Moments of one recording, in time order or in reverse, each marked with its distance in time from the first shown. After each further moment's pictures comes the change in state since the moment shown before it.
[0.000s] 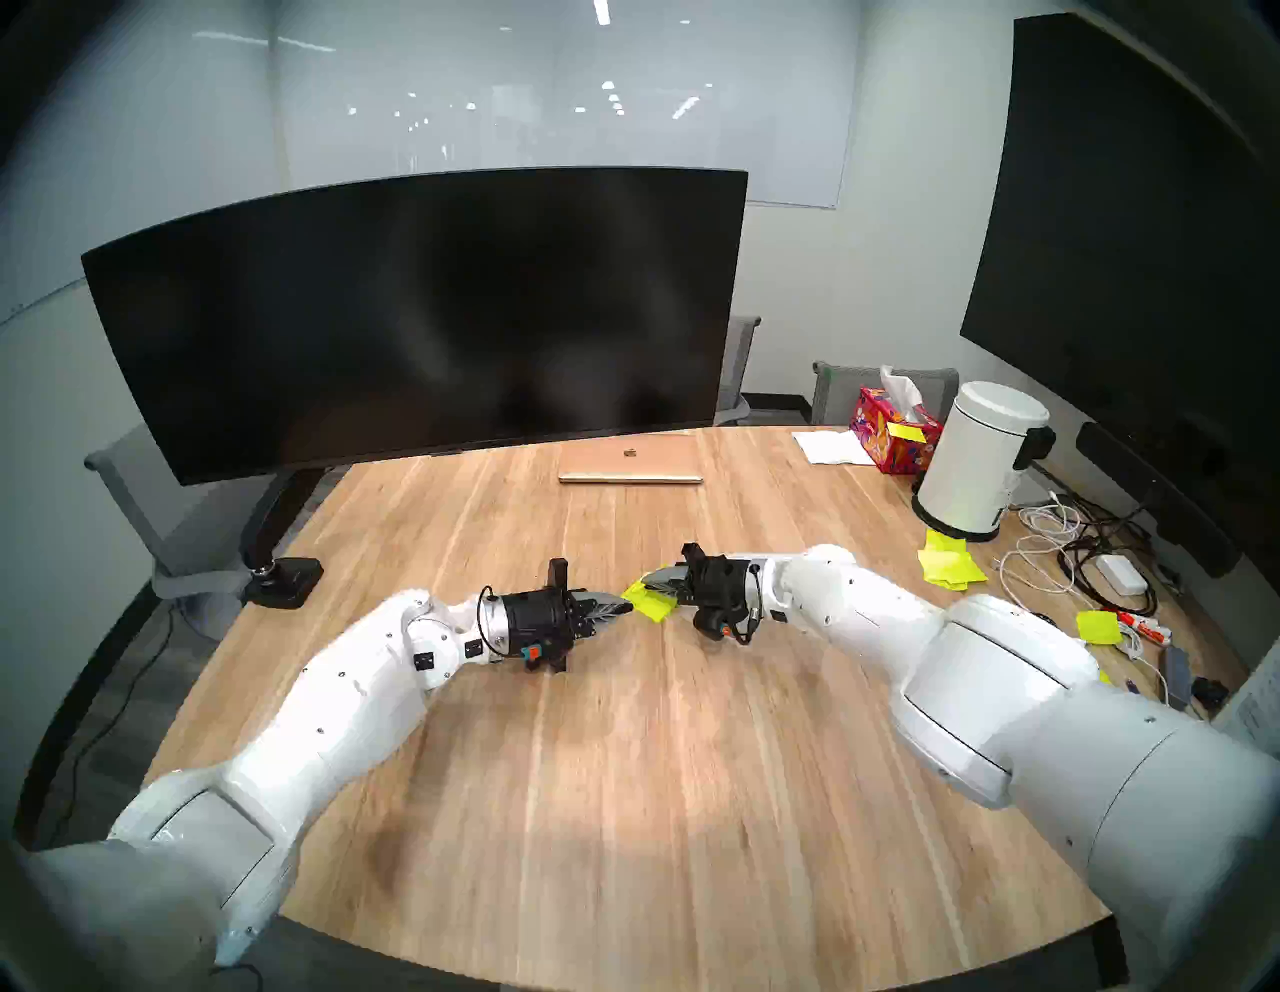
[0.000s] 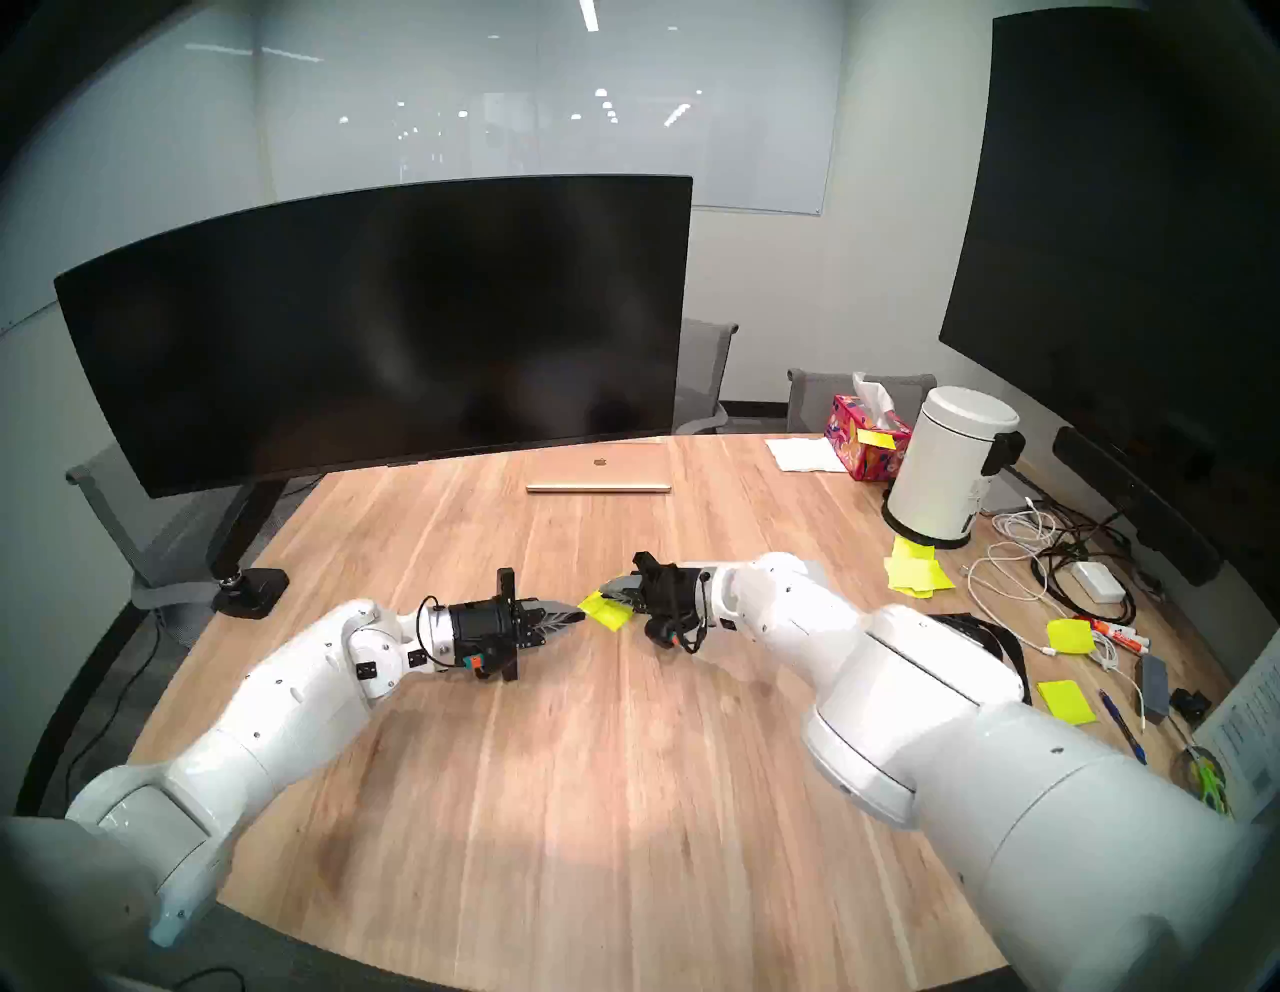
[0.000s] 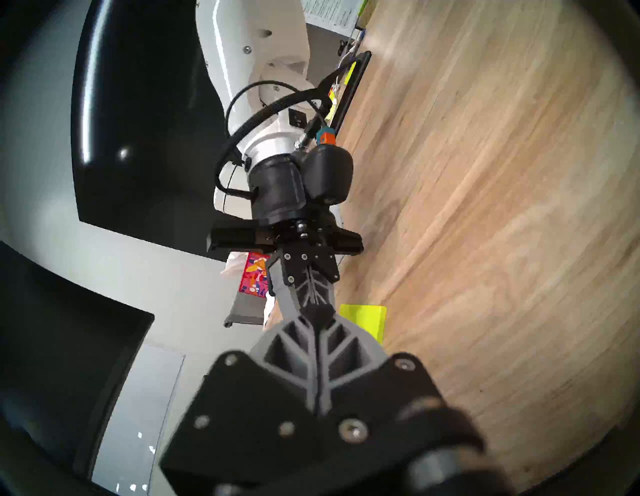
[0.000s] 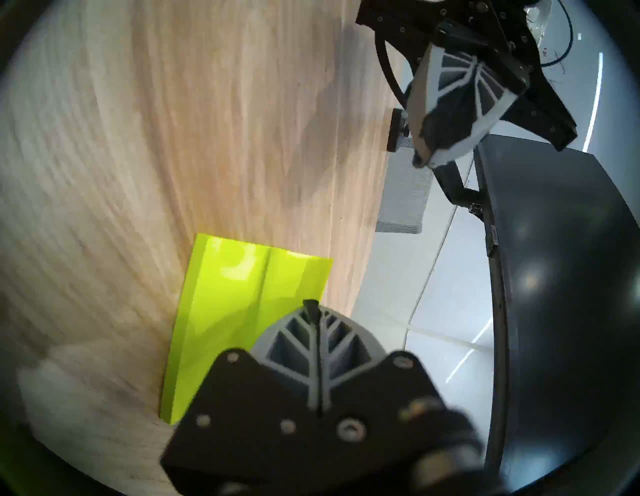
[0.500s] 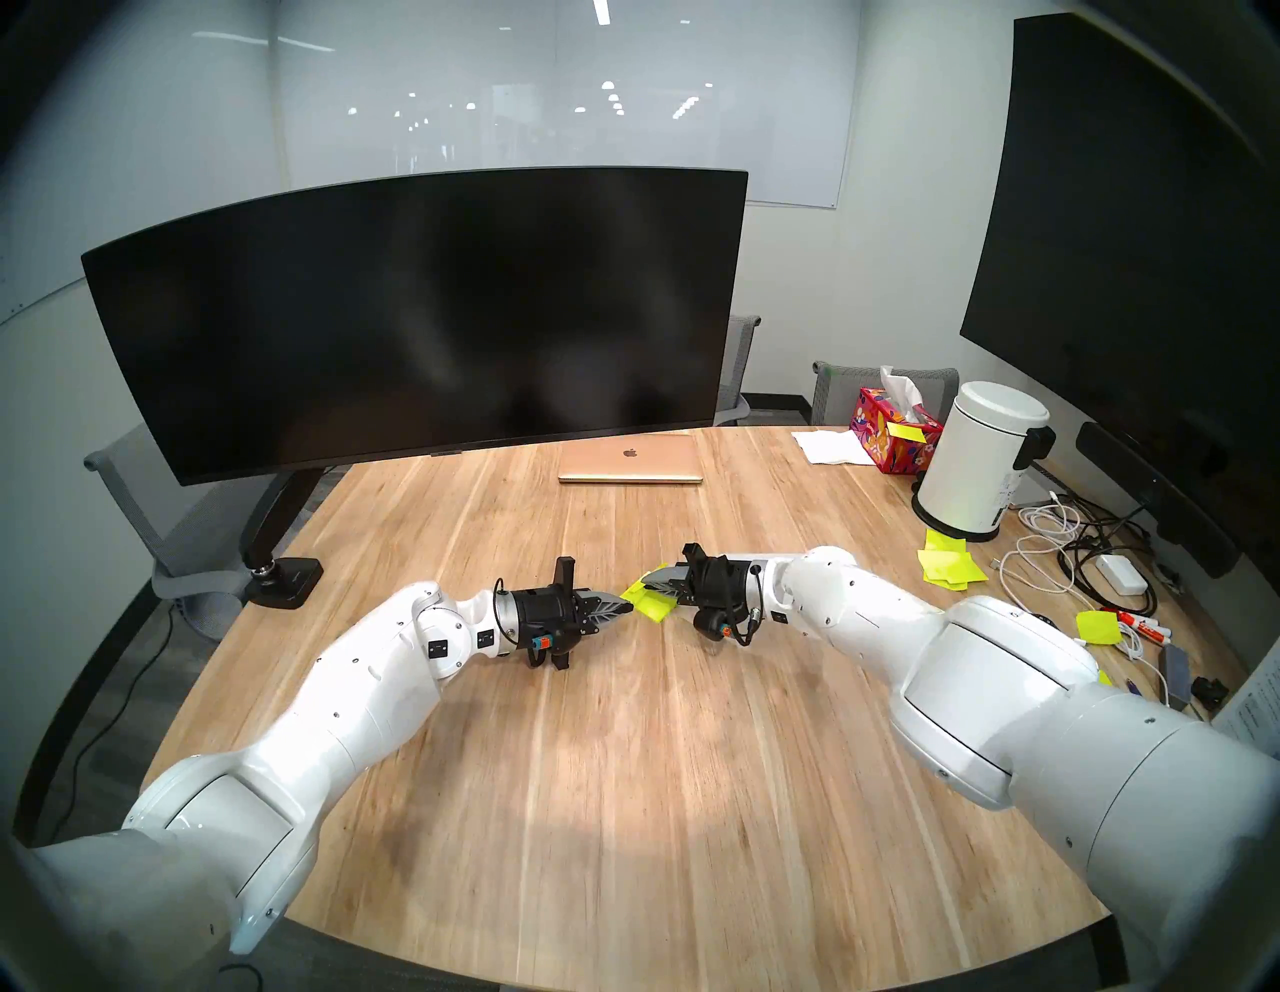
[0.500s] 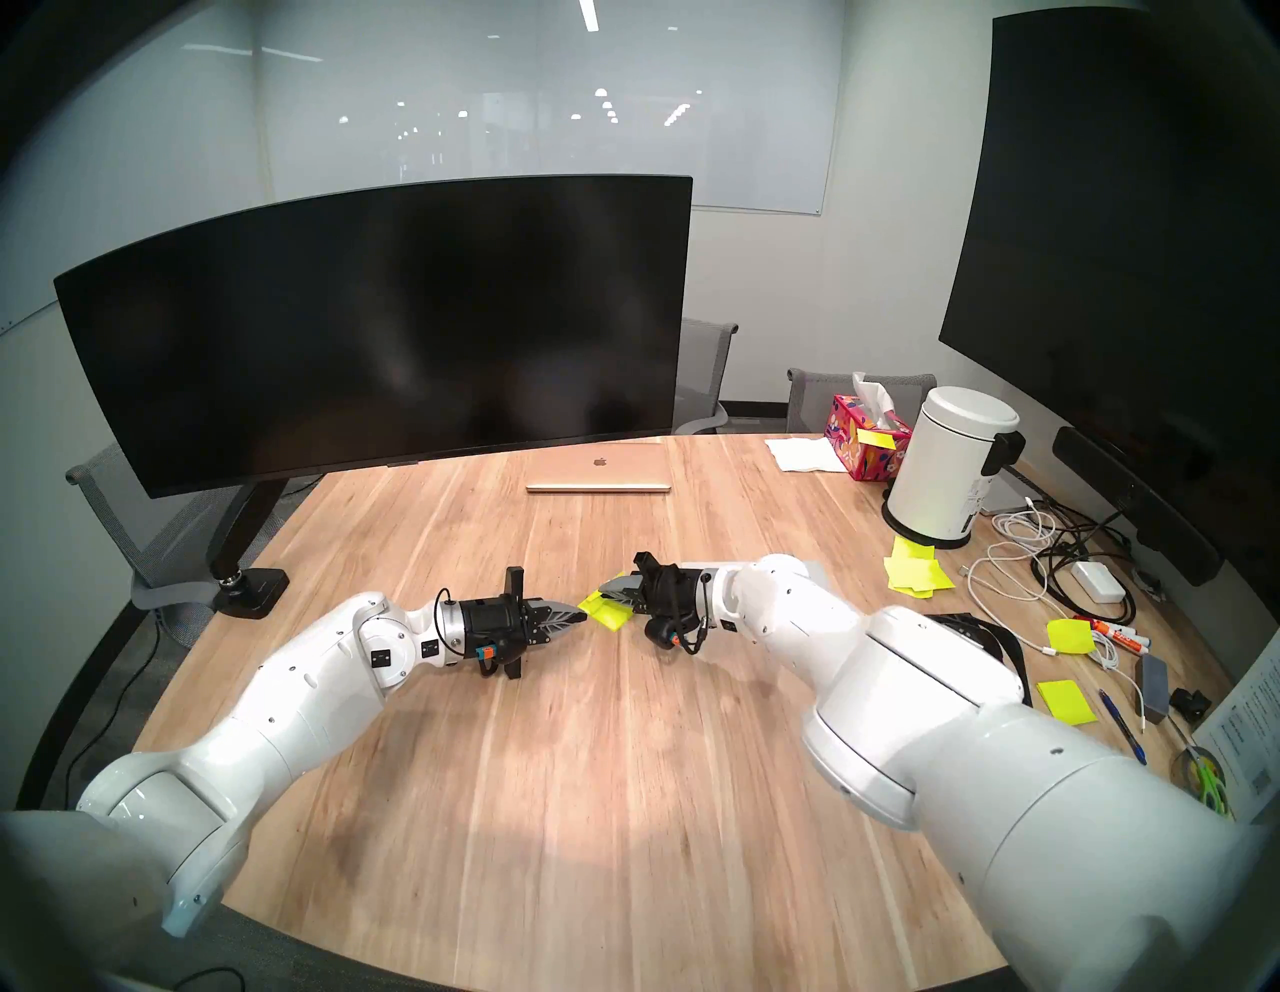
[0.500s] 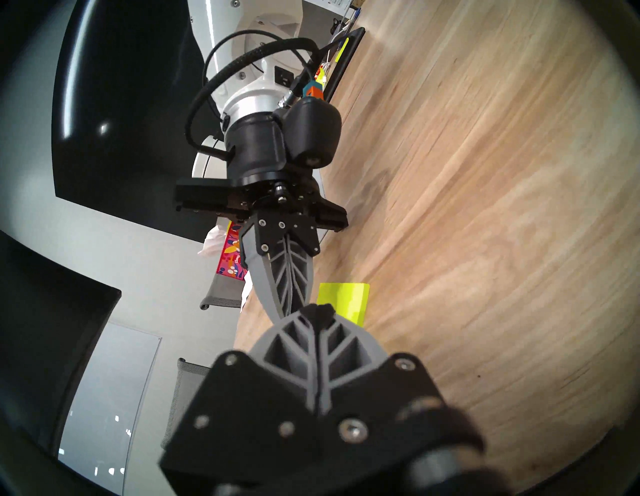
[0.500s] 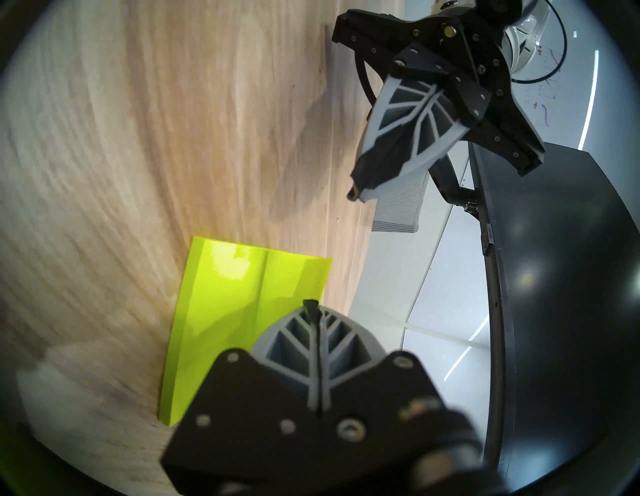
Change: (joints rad) left arm -0.051 -0.050 0.001 0.079 -0.026 0.044 -0.090; right arm -0.003 0.000 0.002 0.003 0.003 -0.001 -0.011
